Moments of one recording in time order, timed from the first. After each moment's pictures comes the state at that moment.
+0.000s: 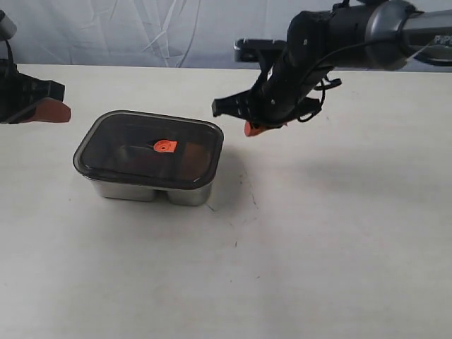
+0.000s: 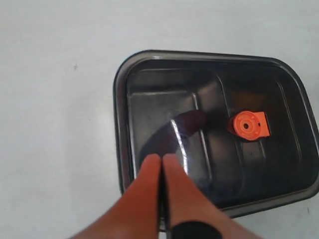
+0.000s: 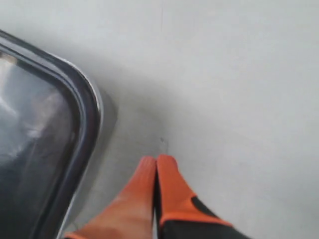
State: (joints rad) left arm 0.10 1.58 -0.97 -0.92 0.71 0.87; right arm 0.63 1.99 -1.46 0.16 0.65 0.14
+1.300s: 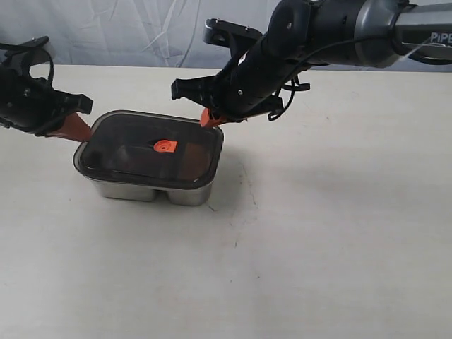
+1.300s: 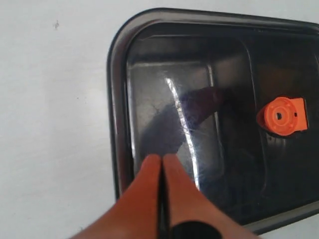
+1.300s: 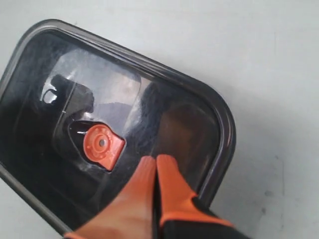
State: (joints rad) left arm 0.03 1.78 -1.11 -0.75 0.76 0.68; right arm 0.70 1.99 -1.49 0.44 0.60 0.02
